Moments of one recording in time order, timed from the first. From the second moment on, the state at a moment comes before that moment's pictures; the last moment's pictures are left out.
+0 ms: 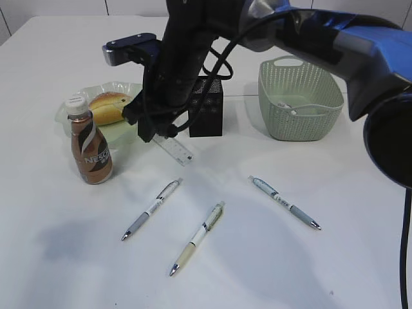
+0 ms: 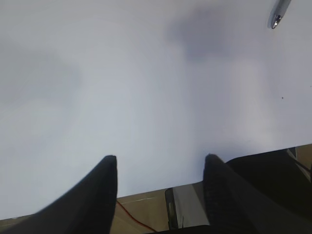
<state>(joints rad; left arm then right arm) -0.05 1.06 -0.94 -0.06 1.24 0.01 0.56 2.38 -2.32 0.24 1.23 -0.34</state>
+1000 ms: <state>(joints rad) -0.05 1.06 -0.94 0.02 1.10 0.01 0.46 2.29 -2.33 0.23 0.81 -0.36</state>
